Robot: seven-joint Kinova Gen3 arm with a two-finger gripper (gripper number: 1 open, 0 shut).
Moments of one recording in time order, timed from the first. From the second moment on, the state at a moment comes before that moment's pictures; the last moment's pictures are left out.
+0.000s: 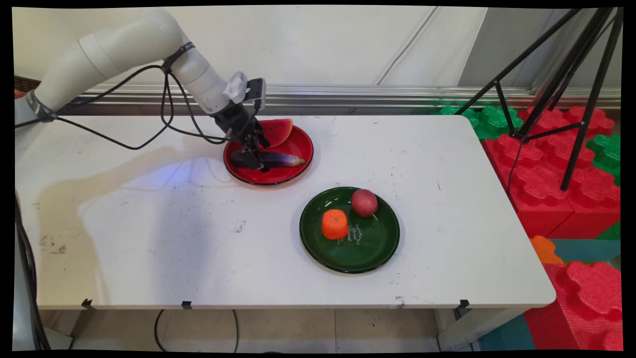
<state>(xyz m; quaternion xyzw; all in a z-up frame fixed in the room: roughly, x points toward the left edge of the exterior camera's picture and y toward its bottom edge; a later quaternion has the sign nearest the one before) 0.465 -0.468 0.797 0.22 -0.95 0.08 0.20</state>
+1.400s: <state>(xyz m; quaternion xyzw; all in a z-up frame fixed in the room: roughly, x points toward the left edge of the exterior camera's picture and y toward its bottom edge) 0.467 -0.467 0.806 0.22 -0.95 0.08 0.21</state>
